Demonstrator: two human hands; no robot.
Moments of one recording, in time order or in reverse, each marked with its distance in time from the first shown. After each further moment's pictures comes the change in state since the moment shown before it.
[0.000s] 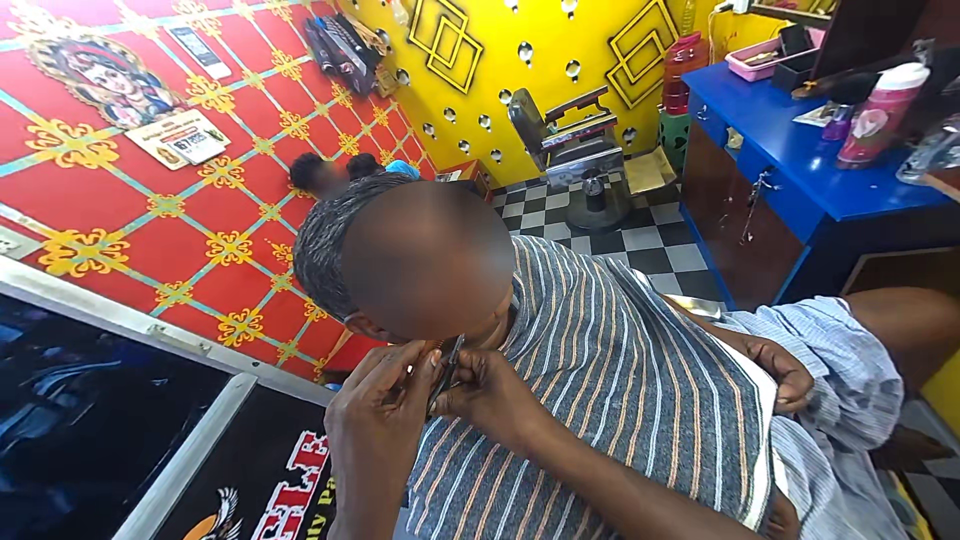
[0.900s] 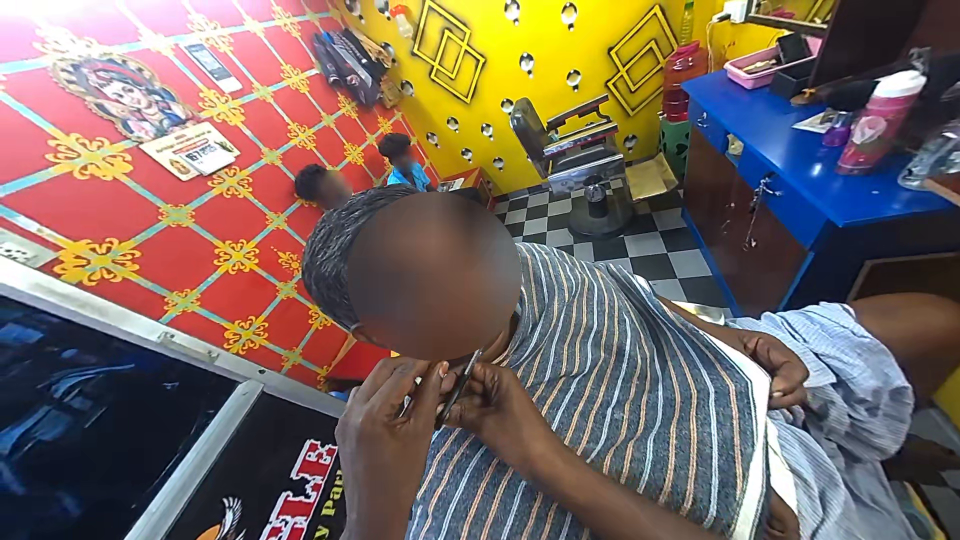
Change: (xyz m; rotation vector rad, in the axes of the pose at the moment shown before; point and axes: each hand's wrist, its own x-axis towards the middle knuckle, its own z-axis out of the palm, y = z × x) left_hand -0.005 0.001 0.001 0.052 0.008 0.053; right_hand -0.013 0.009 0.006 0.154 0.069 -0.056
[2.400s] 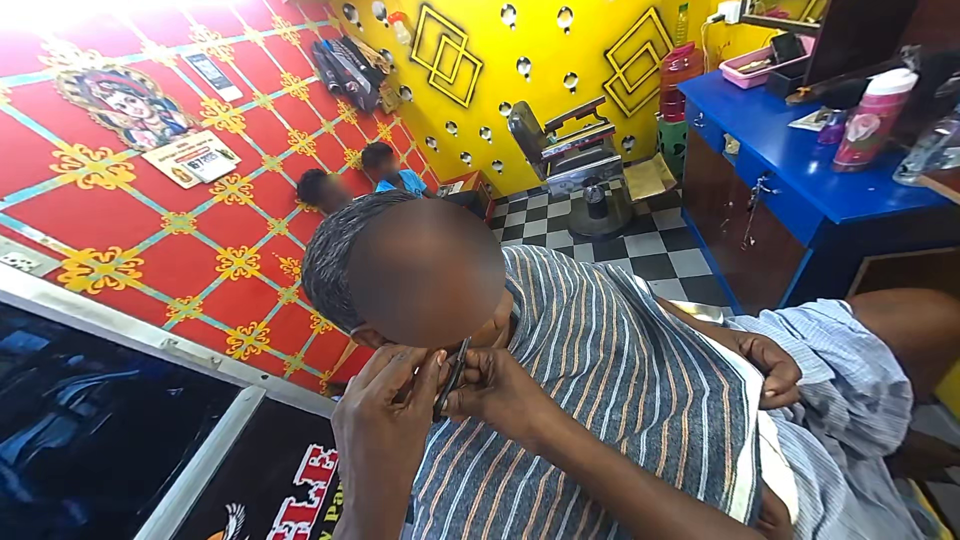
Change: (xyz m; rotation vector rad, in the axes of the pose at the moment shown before) left_hand 0.015 0.005 -0.004 0.030 -0.006 0.017; right_hand 0.011 -0.033 -0.008 -0.023 -0.111 0.107
